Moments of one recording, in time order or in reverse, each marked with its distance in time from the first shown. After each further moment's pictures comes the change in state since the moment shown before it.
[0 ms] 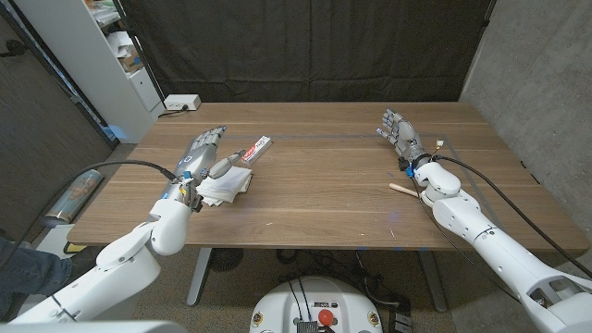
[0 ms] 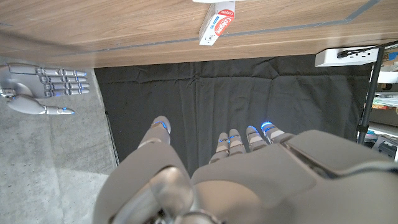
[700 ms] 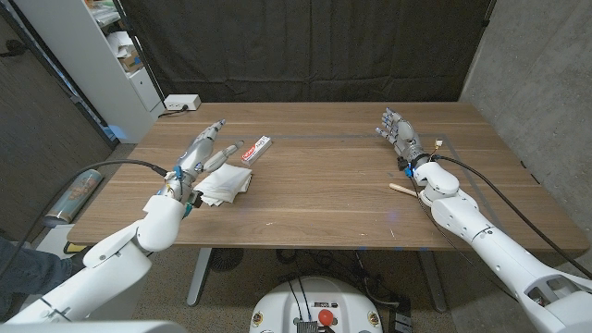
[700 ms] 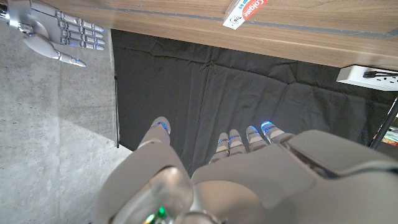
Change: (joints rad) left arm 0.034 -0.046 -0.091 0.022 -0.131 -0.180 -0.032; left_hand -0.009 0.001 -0.004 0.012 0.000 -0.004 0.004 0.000 0.000 -0.004 0.004 0.000 0.000 -0.004 0.004 0.000 0.000 0.005 -0.005 0.000 0.000; right arm 0.005 0.004 -0.002 0.006 -0.004 0.005 0.000; right_hand 0.000 0.000 0.000 0.000 0.000 0.000 0.000 0.000 0.000 0.000 0.000 0.000 0.000 0.000 0.000 0.000 0.001 0.000 0.000 0.000 0.000
